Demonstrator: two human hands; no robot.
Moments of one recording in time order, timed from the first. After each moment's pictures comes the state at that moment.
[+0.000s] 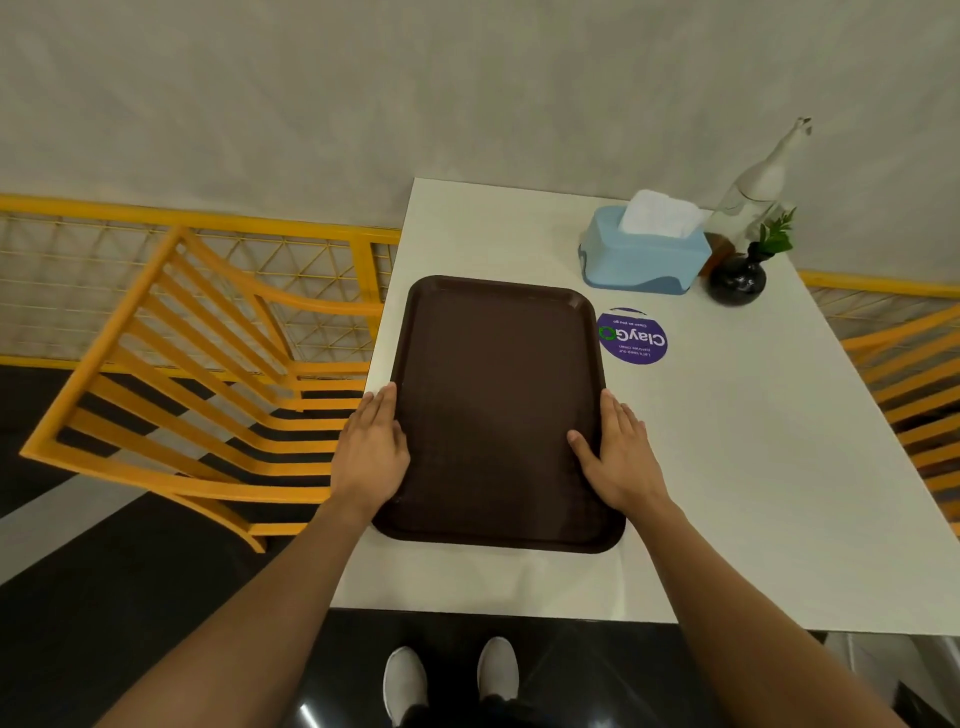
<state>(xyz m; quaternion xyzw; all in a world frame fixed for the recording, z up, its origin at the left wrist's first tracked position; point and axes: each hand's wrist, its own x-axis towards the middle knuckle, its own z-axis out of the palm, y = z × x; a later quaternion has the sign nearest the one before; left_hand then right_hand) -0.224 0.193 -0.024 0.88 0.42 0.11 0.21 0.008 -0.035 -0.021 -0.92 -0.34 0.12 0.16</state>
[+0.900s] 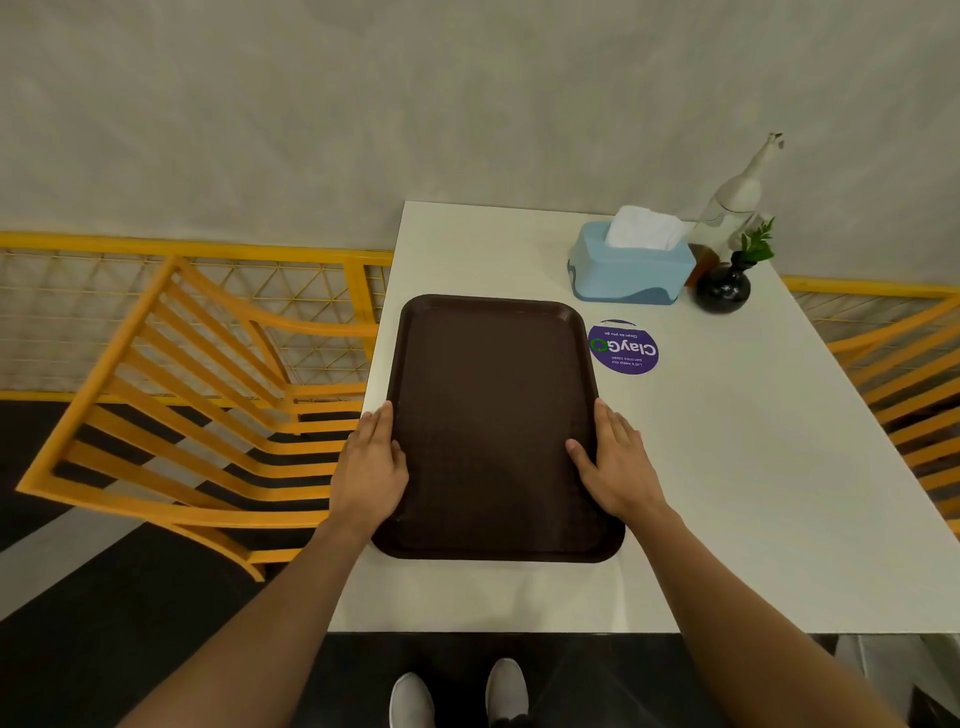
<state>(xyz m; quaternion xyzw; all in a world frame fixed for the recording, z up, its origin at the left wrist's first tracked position) -0.224 0.193 -0.021 0.87 0.42 0.10 0.24 0.013 -0.034 -0.027 -0.92 -0.34 0.11 0.17</state>
